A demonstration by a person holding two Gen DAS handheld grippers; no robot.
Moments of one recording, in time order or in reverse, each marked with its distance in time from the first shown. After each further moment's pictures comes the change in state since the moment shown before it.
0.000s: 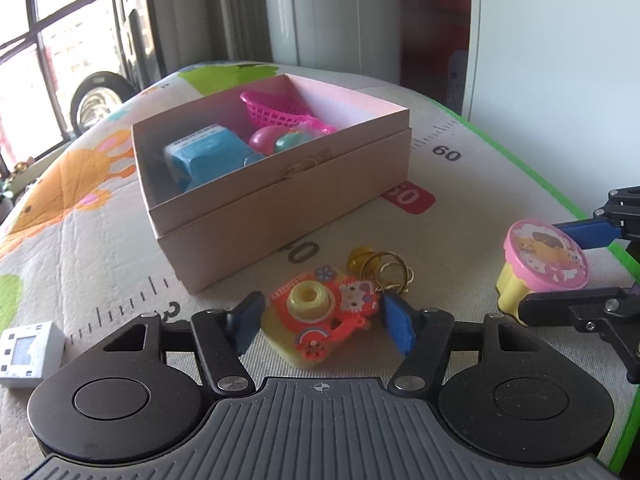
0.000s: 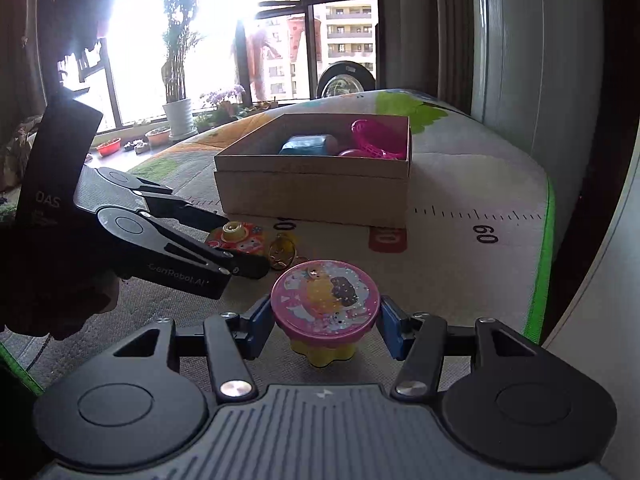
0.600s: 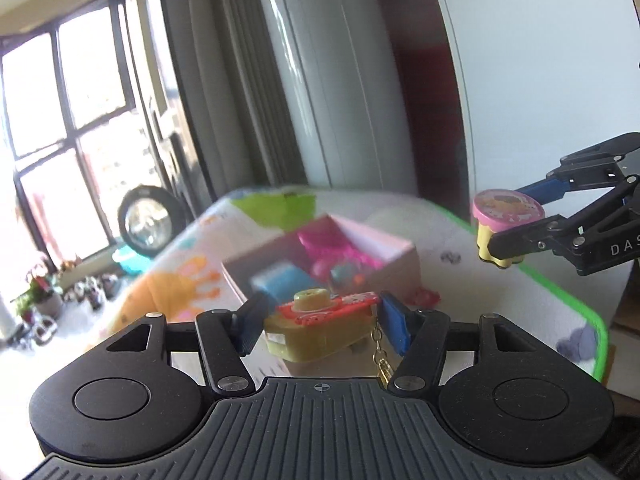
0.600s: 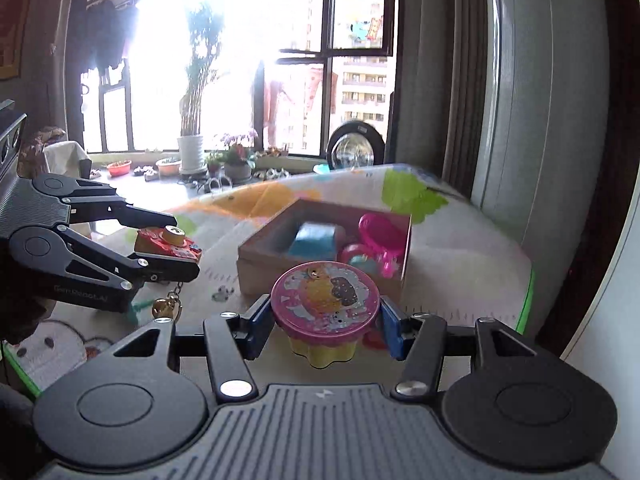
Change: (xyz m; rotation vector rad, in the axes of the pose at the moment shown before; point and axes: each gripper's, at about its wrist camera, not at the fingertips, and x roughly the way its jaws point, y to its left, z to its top) left arm -0.136 0.000 0.032 0.130 -0.338 0.156; right arm -0.070 0.014 0.076 -0.132 -0.214 -0.043
